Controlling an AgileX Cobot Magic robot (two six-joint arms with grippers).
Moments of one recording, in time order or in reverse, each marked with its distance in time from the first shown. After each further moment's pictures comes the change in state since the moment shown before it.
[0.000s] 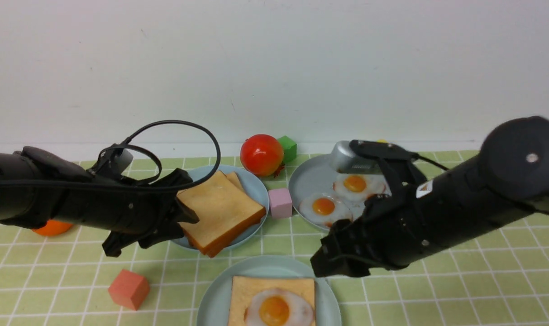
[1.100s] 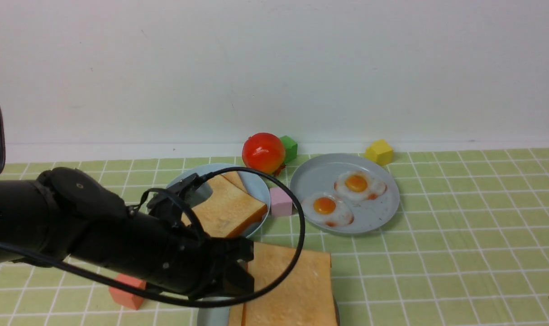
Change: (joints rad) right arm 0.000 -1.178 0.586 -0.450 -0.238 0.086; left arm -0.245 -0.191 0.130 0.096 0.184 0.169
